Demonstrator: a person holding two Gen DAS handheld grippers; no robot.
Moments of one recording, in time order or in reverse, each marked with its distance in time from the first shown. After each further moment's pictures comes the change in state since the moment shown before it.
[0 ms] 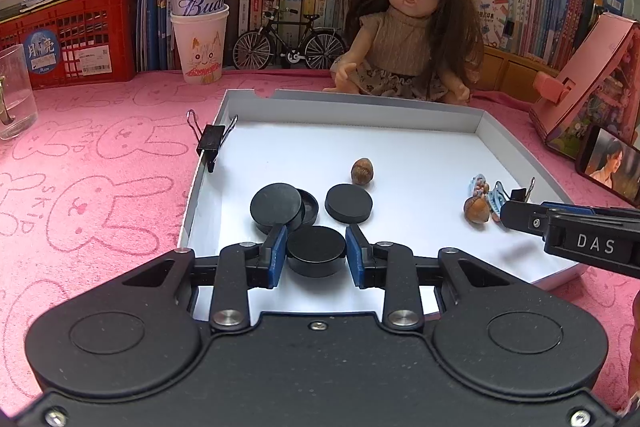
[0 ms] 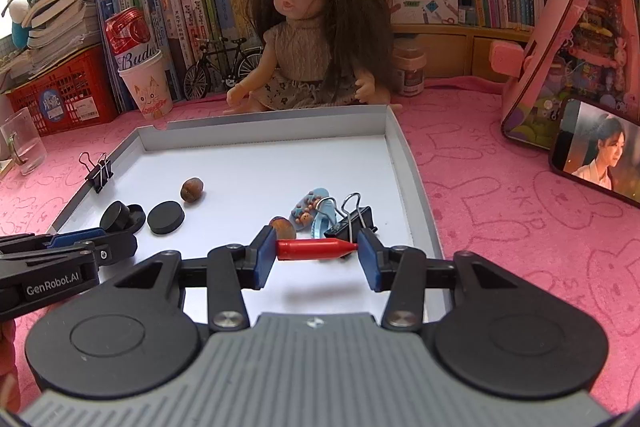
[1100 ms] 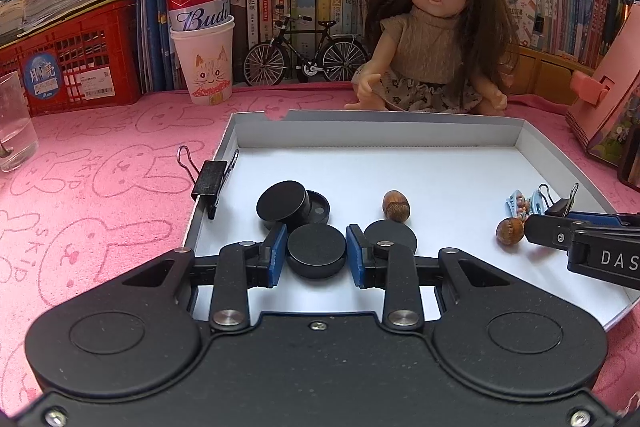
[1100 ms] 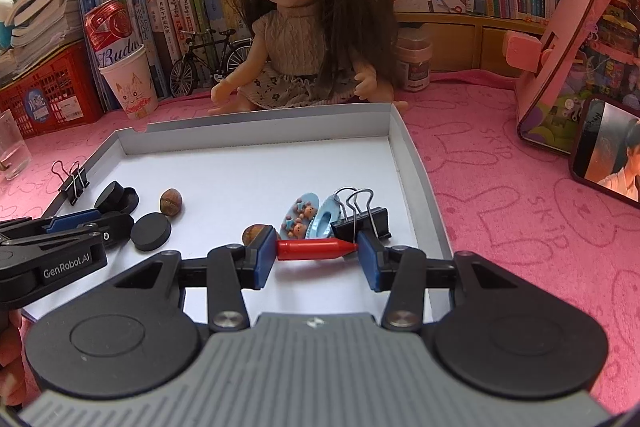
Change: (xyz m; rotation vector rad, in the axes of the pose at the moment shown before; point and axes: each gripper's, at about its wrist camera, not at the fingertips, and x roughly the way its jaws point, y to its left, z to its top) left arm 0.041 -0.004 0.021 0.037 -0.030 0.087; right arm 0.032 -0.002 0.013 0.002 0.017 -0.017
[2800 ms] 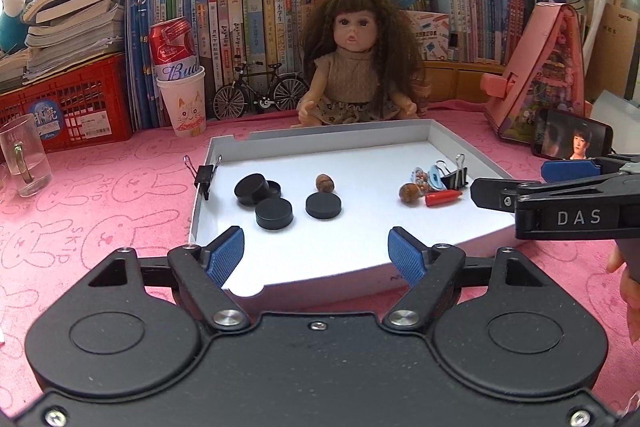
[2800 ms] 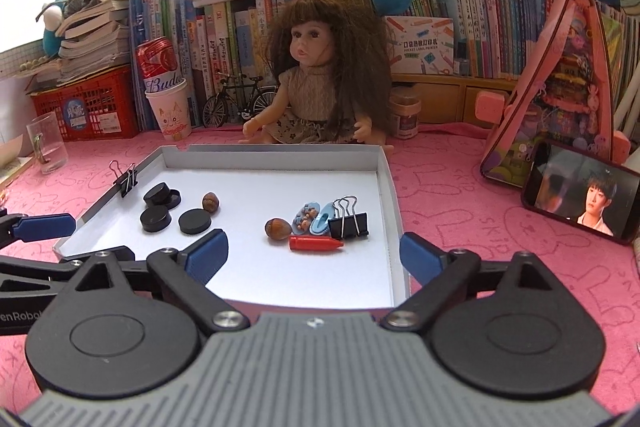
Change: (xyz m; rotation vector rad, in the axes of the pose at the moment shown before) left arm -0.119 -0.011 -0.040 0.113 -0.107 -0.113; right arm -0.088 0.000 -0.032 -0.104 -0.161 0.018
